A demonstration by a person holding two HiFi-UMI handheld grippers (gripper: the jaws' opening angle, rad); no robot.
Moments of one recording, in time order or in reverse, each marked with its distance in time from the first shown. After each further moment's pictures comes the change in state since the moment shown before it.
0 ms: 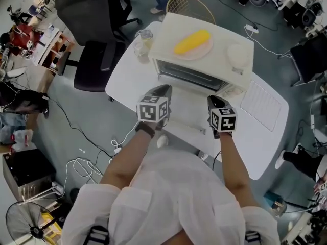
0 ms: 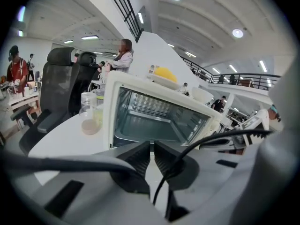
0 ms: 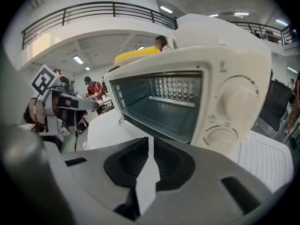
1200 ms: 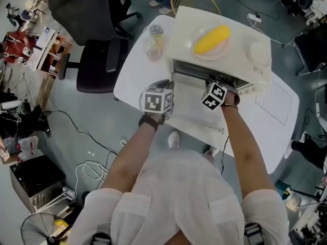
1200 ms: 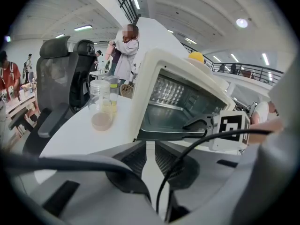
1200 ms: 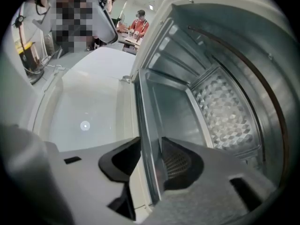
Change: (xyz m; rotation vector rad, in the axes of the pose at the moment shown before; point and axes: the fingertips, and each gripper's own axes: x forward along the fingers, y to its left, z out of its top) left arm 0.022 0.091 -0.016 0.041 0.162 -0.001; right arm 0.145 0.037 0.016 -0.928 0.344 -0.104
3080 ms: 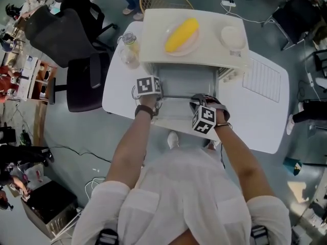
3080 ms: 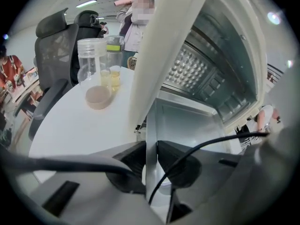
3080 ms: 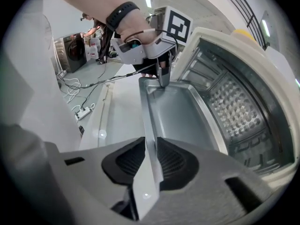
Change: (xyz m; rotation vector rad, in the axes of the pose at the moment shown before) left arm 0.072 0.014 -0.036 -0.127 0.293 0.048; right arm -0.077 0.109 -0.014 0.047 -0.081 0.171
